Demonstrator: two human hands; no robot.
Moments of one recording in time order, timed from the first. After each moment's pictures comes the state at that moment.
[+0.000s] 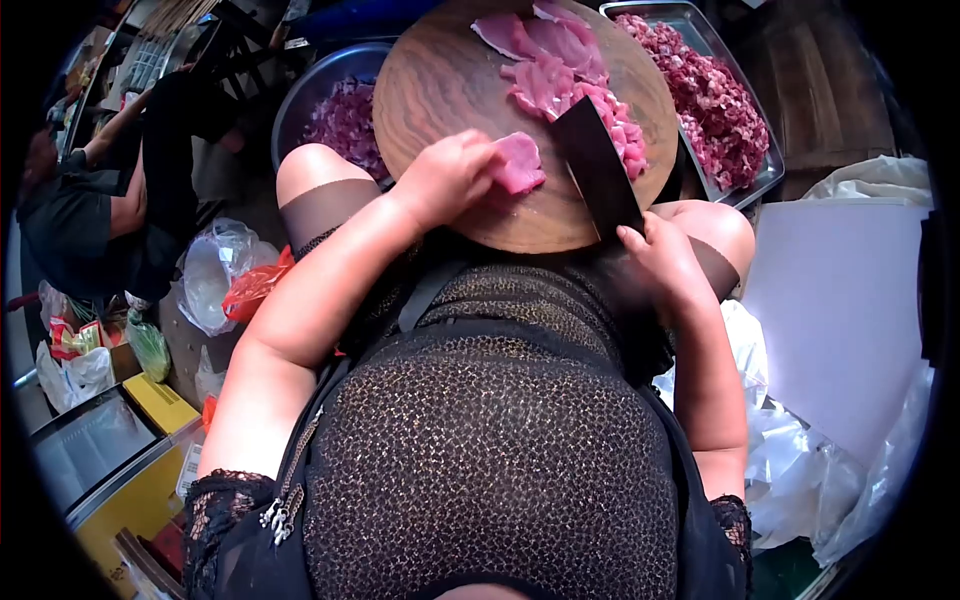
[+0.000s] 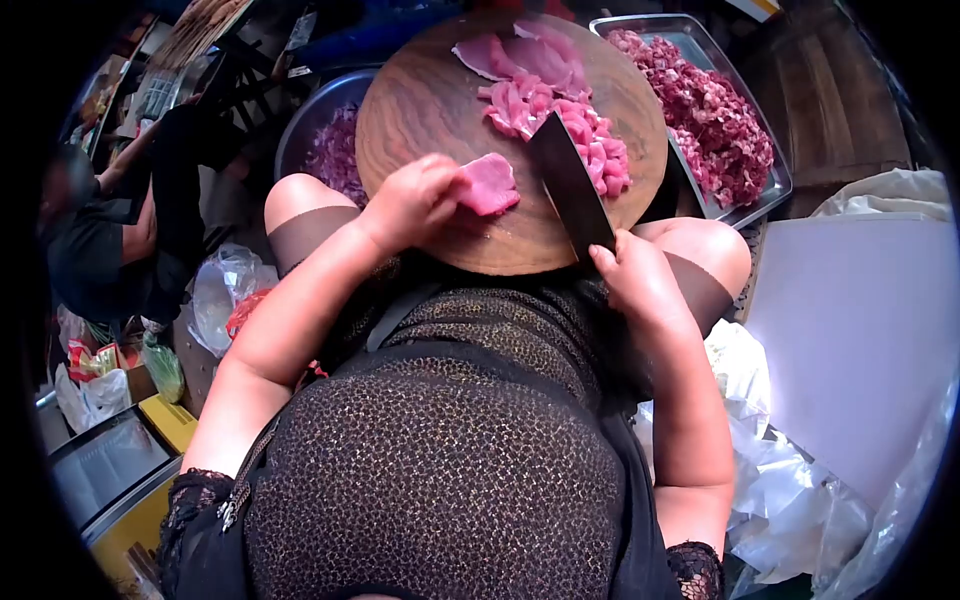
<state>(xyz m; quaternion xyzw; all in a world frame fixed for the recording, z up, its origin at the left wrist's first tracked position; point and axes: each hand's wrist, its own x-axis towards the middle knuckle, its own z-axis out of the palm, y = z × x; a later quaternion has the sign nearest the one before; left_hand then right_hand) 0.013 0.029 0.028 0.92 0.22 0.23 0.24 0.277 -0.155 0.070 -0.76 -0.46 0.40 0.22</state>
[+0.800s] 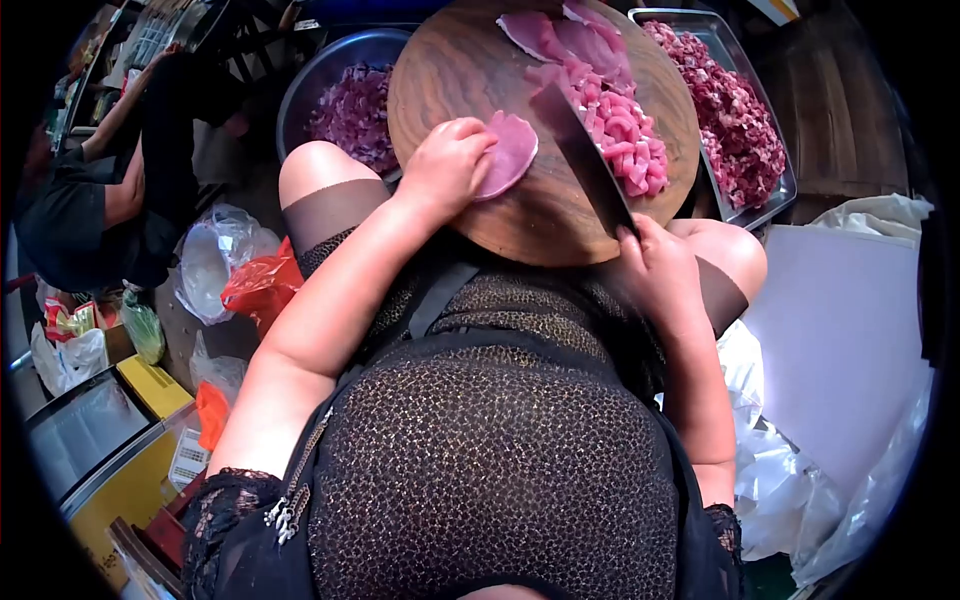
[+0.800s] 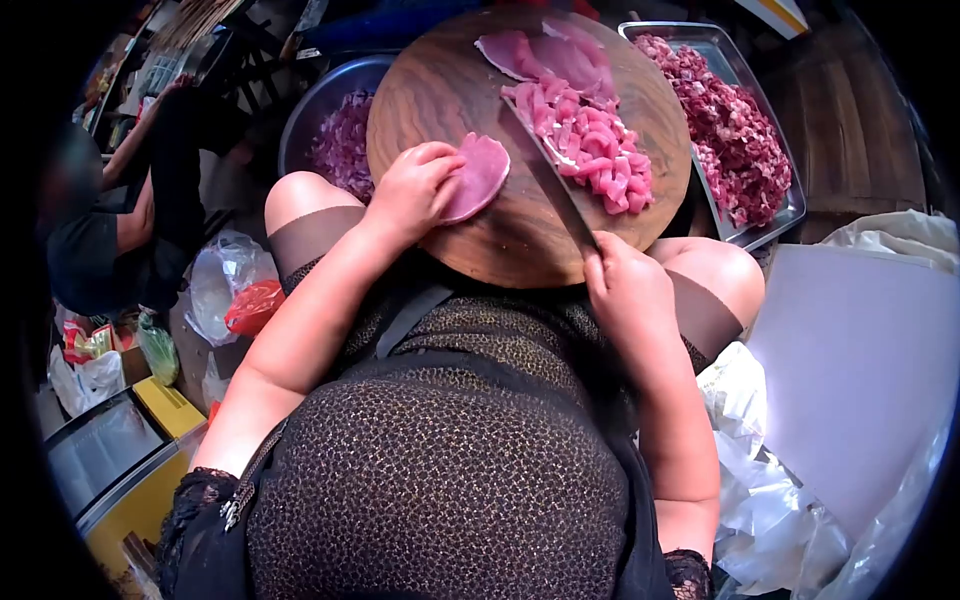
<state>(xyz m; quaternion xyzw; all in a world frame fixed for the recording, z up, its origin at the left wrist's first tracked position) 0.001 0.044 0.009 0.90 0.31 0.26 0.18 0.238 -0.133 0.090 -0.77 -0.55 0.25 0.21</state>
